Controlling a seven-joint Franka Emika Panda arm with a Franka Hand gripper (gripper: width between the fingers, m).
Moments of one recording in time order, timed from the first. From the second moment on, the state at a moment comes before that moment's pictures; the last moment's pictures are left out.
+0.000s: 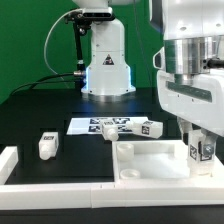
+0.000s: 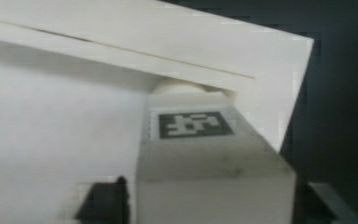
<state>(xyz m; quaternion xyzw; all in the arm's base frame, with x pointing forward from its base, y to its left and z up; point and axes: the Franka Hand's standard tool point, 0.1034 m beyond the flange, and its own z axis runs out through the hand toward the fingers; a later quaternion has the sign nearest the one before) 0.643 0.102 0.073 -0.82 0.57 -0.03 0.05</state>
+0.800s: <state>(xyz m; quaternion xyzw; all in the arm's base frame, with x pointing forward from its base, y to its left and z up) 0.645 0.113 0.074 -1.00 0.01 -0.06 0.02</state>
